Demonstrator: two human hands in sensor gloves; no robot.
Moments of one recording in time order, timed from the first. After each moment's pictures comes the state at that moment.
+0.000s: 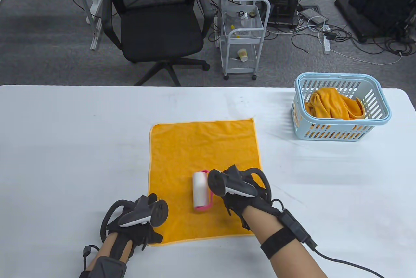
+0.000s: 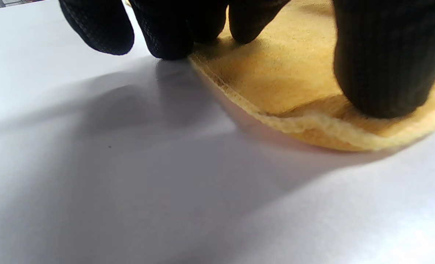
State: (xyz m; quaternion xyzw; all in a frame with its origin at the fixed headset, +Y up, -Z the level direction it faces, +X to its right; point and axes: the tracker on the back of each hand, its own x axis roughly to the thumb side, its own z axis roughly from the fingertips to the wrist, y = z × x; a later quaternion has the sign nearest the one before) left_hand -0.194 -0.789 -0.237 -0.26 -0.18 -0.10 0.94; right_hand 0.033 -0.734 -0.304 -0.20 -0.11 -0.97 0.06
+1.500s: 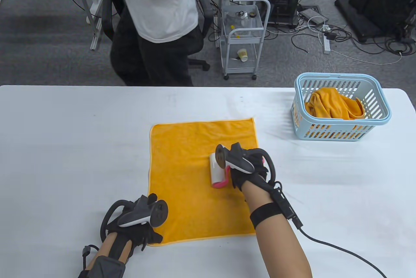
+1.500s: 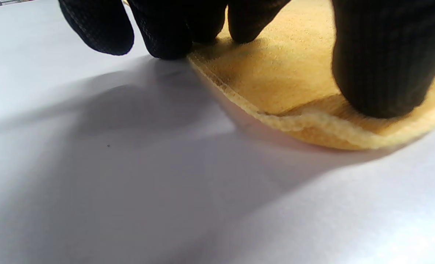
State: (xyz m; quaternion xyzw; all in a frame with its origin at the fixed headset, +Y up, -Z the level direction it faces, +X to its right) left_hand -0.194 -0.790 -0.237 -0.26 -0.18 -0.09 0.94; right_hand 0.097 -0.747 -0.385 -0.03 -0.11 -0.98 0.15
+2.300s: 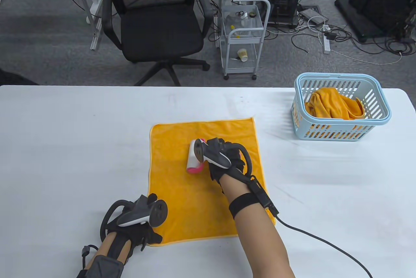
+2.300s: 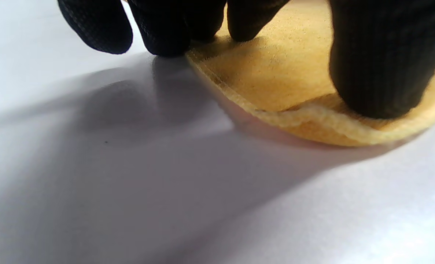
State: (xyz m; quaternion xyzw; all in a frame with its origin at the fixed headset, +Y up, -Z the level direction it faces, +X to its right) left_hand -0.195 -0.791 -0.237 -0.27 -0.18 -0.09 0.94; right_hand 0.019 -0.763 -0.405 -0.05 -0.05 -0.99 0.11
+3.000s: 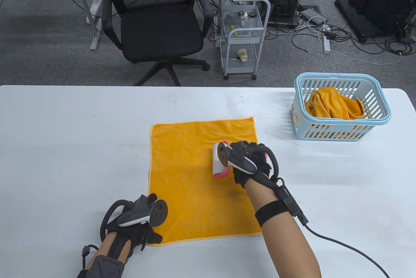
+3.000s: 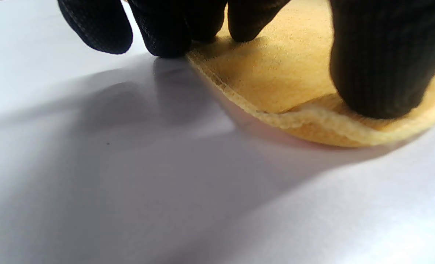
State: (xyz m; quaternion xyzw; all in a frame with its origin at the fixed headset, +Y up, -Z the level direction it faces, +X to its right) left_hand -0.195 -0.790 -0.237 -0.27 -0.18 -0.09 0.94; right_hand 0.057 -0.736 -0.370 -0.09 -0.03 -0.99 0.11
